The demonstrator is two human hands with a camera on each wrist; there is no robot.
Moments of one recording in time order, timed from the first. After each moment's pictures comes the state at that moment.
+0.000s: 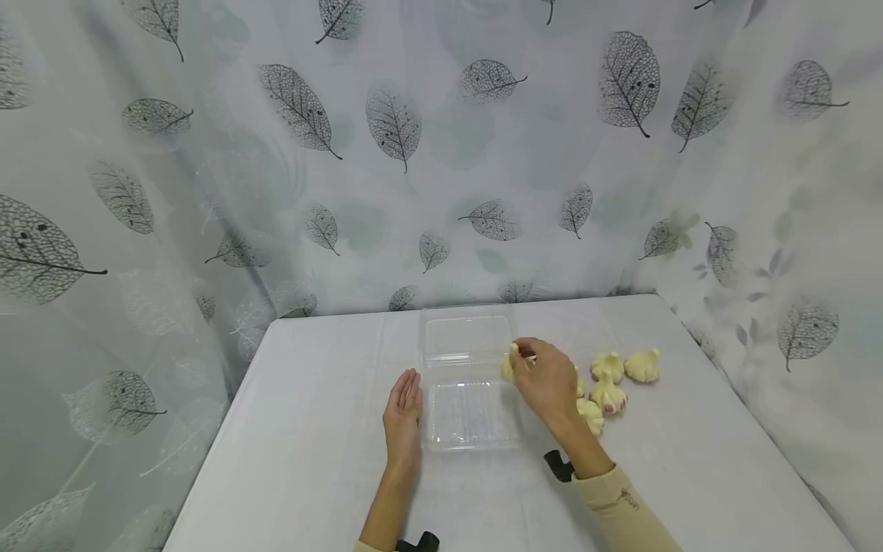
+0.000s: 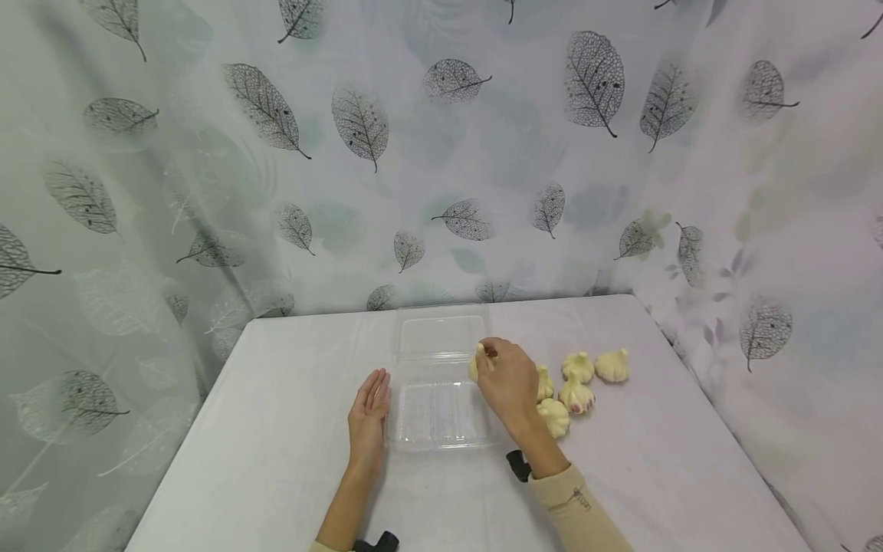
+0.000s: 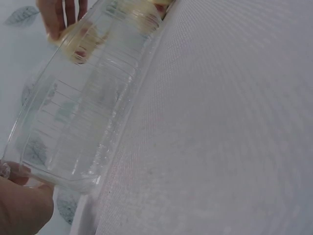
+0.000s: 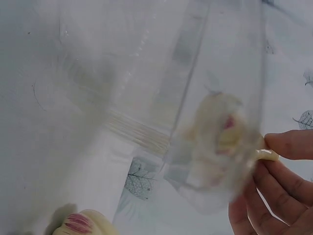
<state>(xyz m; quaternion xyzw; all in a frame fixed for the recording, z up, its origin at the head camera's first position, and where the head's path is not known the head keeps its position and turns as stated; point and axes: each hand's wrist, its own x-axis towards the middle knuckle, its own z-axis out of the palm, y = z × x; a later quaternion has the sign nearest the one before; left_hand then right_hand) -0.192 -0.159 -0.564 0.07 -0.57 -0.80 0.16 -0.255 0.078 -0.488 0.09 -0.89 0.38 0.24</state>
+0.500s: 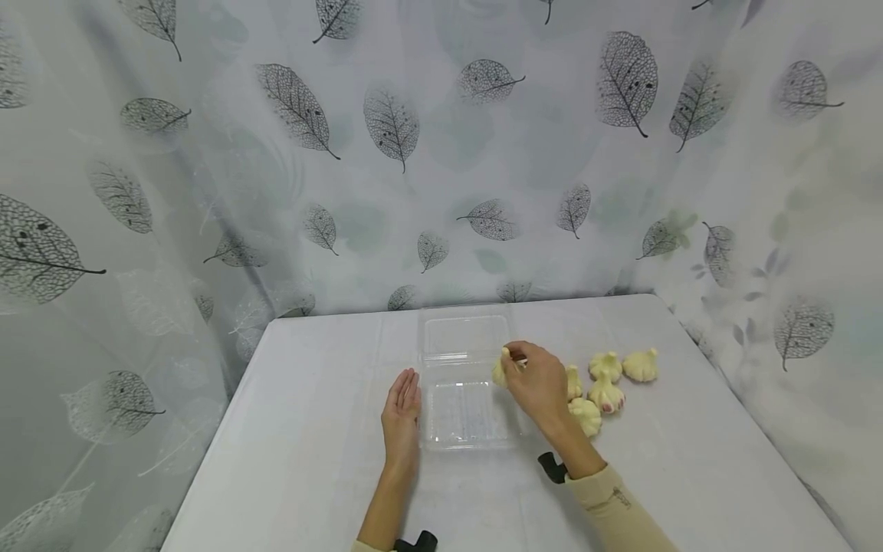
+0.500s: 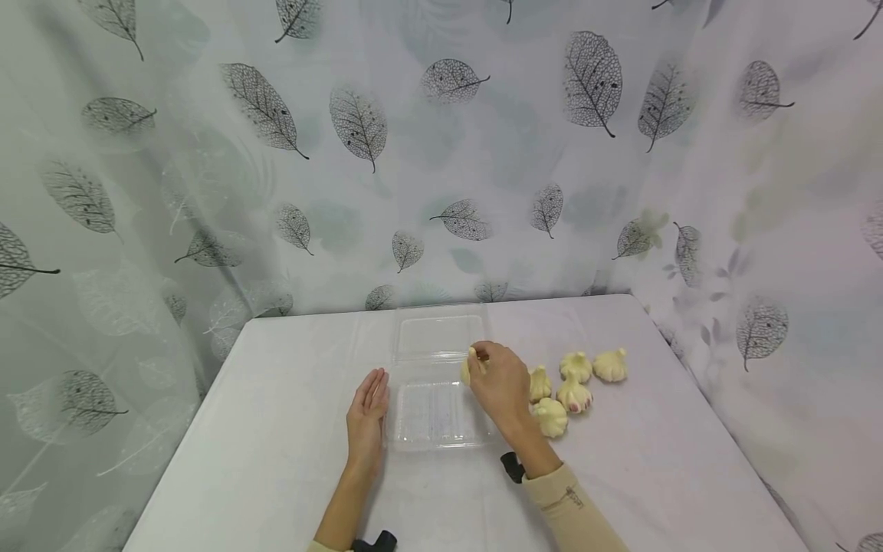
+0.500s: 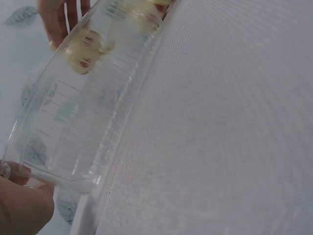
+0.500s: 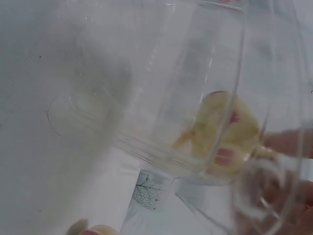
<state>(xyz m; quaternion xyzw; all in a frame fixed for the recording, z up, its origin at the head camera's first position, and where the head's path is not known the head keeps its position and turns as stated) -0.191 -0.159 -0.565 0.07 -0.57 -0.80 0.16 -0.255 0.071 -0.495 0.10 -0.89 0.39 0.23</state>
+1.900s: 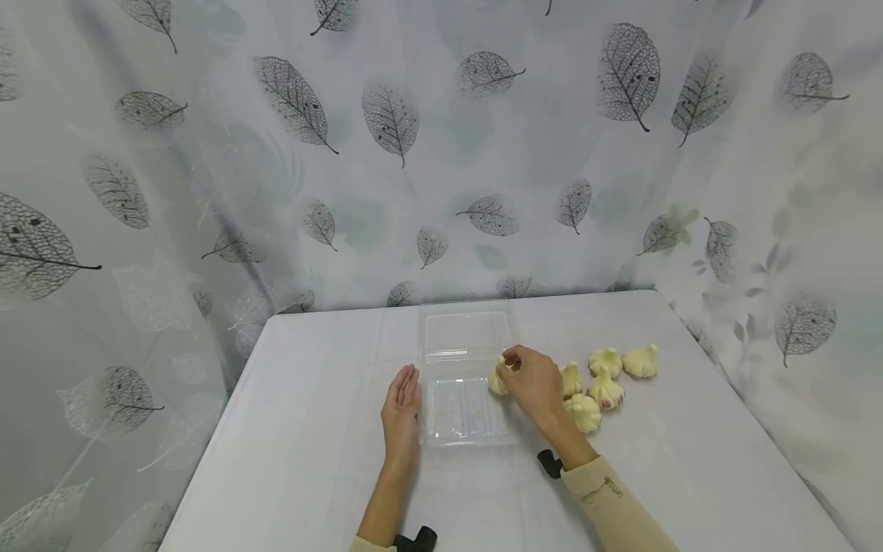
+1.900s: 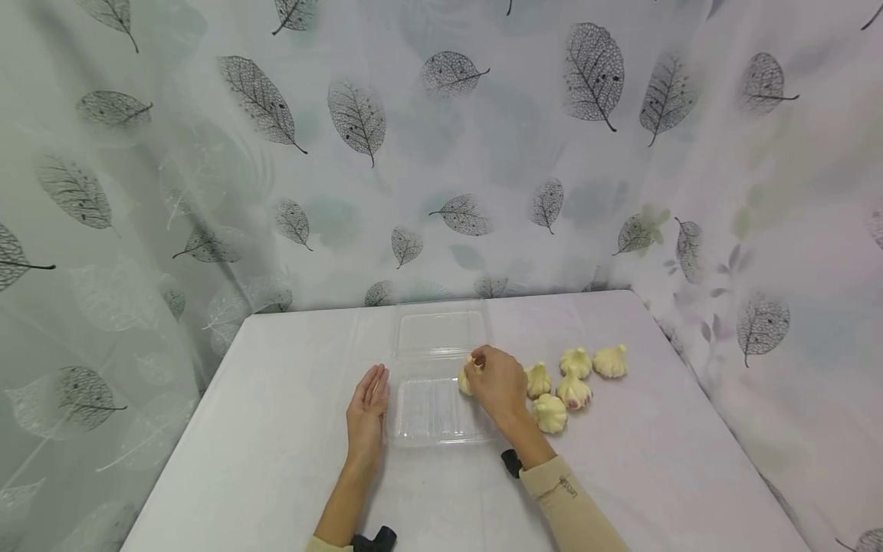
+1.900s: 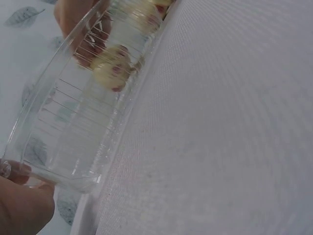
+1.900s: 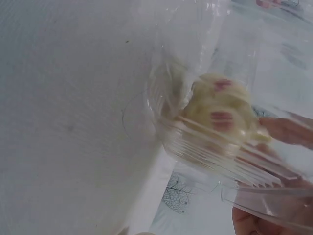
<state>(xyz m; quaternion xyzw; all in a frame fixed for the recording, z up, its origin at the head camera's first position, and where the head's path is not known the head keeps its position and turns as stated) -0.192 -0.158 -0.567 0.06 -0.58 -0.80 0.16 -0.266 0.071 -0.521 0.08 -0.91 0.37 0.15</state>
